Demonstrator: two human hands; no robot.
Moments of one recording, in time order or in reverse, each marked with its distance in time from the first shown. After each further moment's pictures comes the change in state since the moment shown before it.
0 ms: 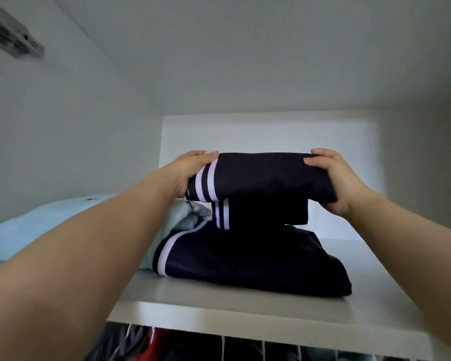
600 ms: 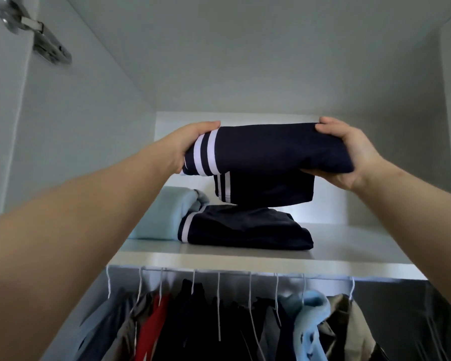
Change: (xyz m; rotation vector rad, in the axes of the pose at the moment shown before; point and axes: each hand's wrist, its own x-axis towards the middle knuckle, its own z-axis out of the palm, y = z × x) left_hand -0.096 0.064 -0.026 -0.102 -0.209 -0.046; right_hand -0.109 -0.084 0.030 0.026 -0.006 -0.015
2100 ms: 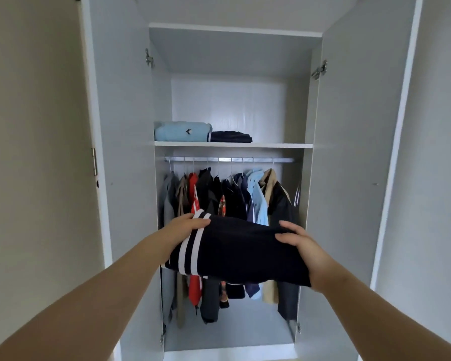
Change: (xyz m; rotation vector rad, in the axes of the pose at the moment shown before) left_hand -0.717 0.010 -0.006 0.134 -0.118 -0.489; right_hand -0.723 -0.124 0.066 -0.227 0.218 0.640
